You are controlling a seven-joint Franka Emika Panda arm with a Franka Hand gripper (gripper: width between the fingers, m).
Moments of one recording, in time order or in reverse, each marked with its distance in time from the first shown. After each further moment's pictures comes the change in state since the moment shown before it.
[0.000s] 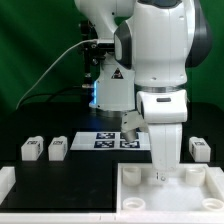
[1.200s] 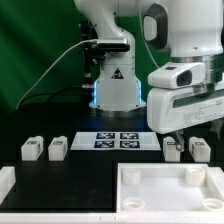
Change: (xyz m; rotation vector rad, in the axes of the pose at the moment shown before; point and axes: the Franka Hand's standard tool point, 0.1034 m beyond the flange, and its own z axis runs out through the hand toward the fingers) arm 0.075 -0.030 -0.036 -0.040 0.086 1.116
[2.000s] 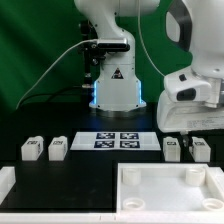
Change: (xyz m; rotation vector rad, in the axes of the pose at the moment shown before) arm -0.016 -0.036 0.012 0.058 -0.377 0.388
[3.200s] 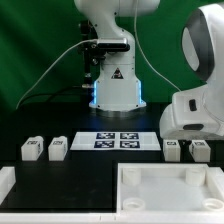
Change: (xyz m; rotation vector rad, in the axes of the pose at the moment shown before) arm -0.019 -0.003 0.017 -0.047 -0.475 0.048
